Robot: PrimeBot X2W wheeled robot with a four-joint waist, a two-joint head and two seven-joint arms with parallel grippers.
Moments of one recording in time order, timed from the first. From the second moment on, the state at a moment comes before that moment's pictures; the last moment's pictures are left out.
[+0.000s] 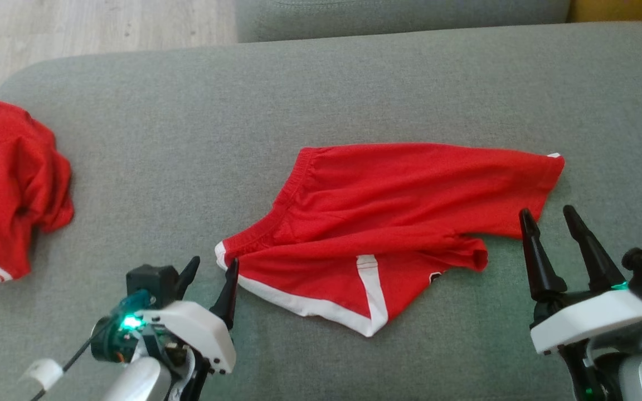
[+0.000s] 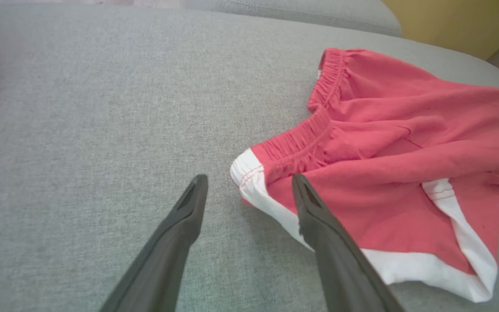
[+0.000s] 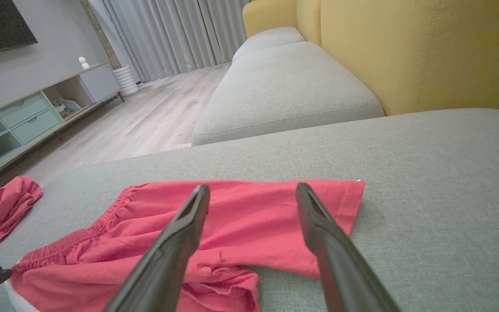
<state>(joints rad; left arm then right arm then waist) -0.16 0.29 -0.52 0.18 -0.58 0.17 0.18 0.07 -0.08 0.01 -0.14 0.30 0.13 0.14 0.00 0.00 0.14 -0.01</state>
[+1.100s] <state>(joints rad) -0.30 0.19 -0.56 0.41 -0.63 0.08 0.12 -0.28 -0.10 0.48 0.34 0.33 0.13 0.48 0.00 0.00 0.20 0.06</state>
